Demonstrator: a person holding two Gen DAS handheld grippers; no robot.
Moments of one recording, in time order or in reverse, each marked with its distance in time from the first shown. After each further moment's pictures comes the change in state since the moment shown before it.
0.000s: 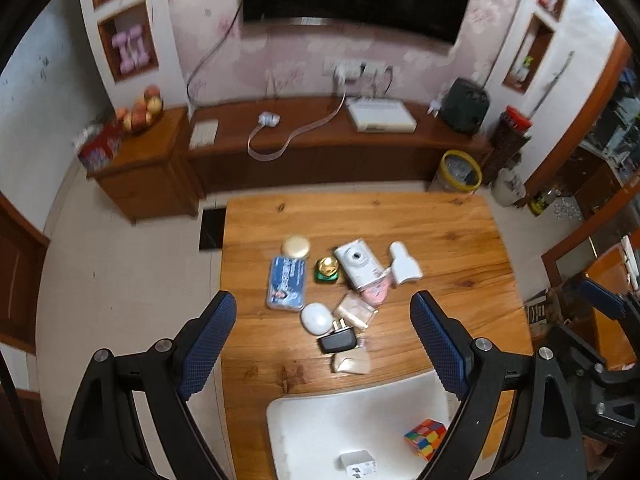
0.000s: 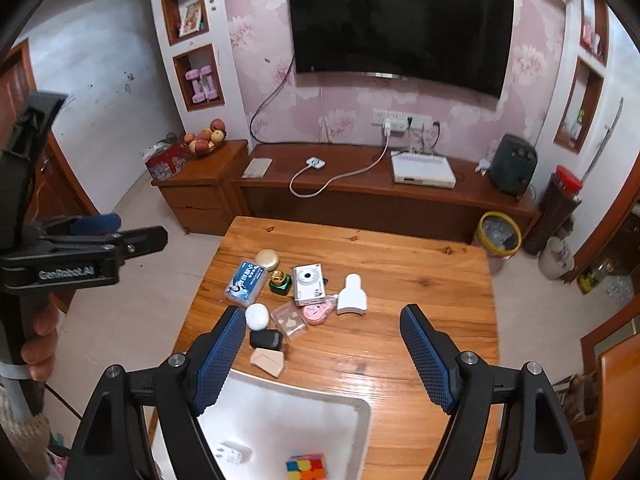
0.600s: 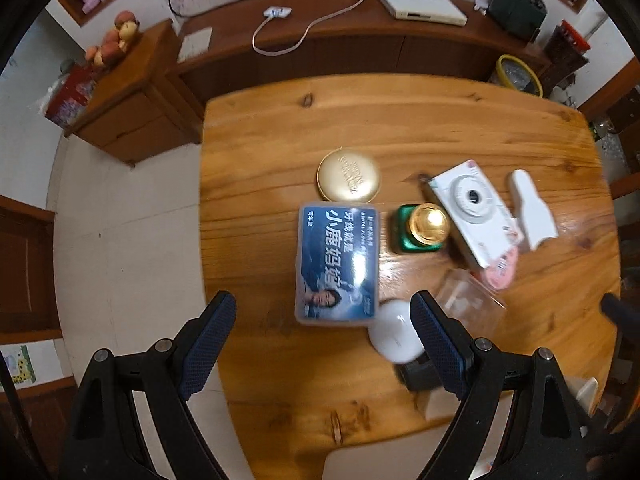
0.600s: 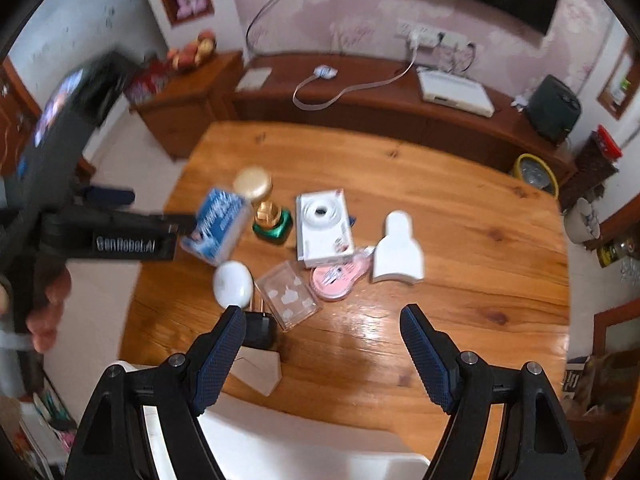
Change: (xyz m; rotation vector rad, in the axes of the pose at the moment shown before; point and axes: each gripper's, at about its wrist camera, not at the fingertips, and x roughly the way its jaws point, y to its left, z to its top) left arm 0.218 0.039 0.001 0.051 0.352 0.120; right arm 0.216 0.027 -0.023 -0.051 0.303 -0.003
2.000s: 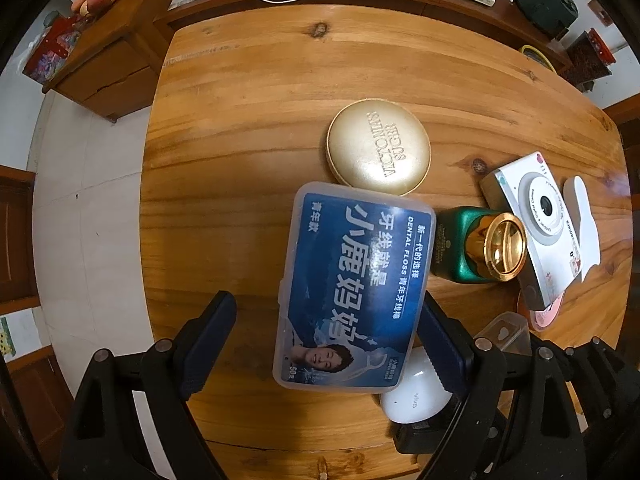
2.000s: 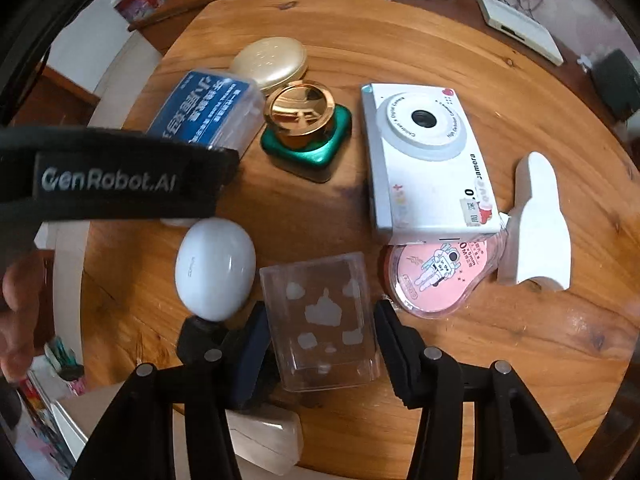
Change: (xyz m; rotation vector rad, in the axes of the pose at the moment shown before) left arm 0.074 0.013 0.019 -0.079 0.136 -0.059; right arm 0.131 0.021 0.015 -0.063 0.311 0.077
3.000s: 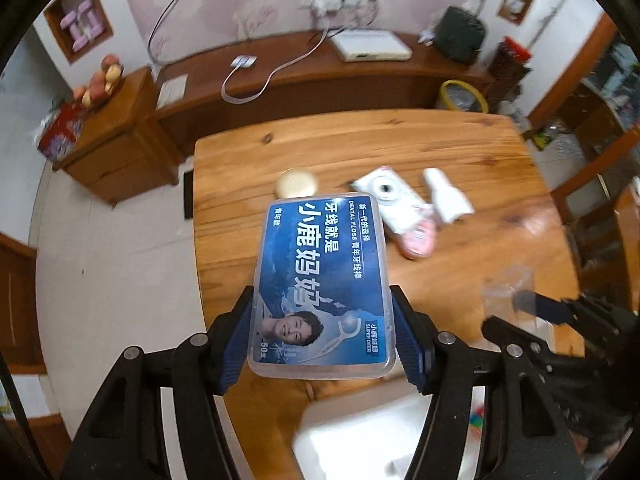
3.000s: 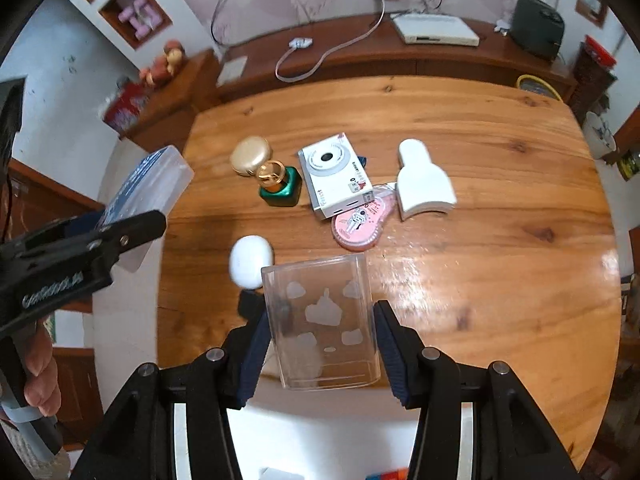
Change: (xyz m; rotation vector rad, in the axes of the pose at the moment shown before) left arm -0.160 -0.019 -0.109 0.206 -0.324 -0.078; right arm -0.122 -0.056 -0.085 0.294 -0.251 0.096
